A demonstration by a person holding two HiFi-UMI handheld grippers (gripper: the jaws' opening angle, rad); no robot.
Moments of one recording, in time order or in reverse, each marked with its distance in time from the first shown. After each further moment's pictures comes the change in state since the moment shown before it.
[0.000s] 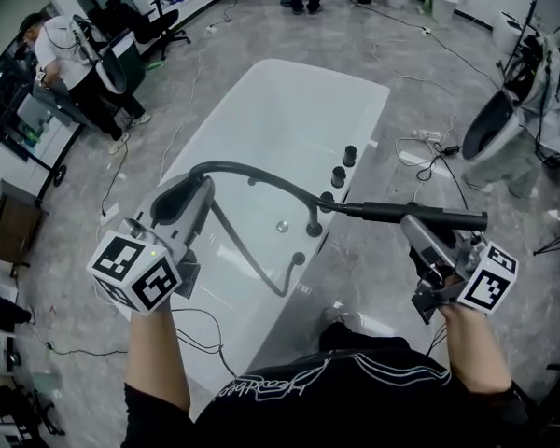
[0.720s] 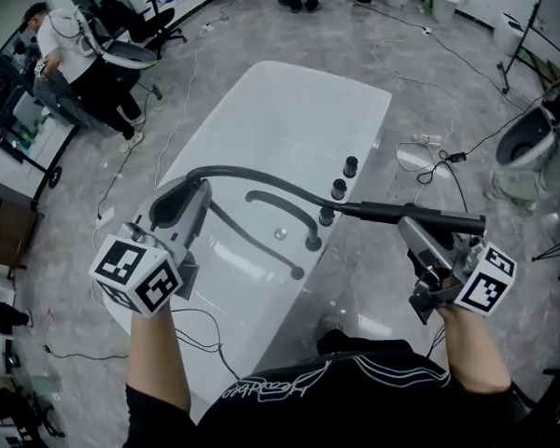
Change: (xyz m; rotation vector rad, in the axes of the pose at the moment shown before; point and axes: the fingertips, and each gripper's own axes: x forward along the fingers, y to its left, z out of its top) left arm 0.048 0.033 -0.006 0.011 0.013 0.026; right arm 0.035 -0.040 0.015 -0.023 0.012 0.000
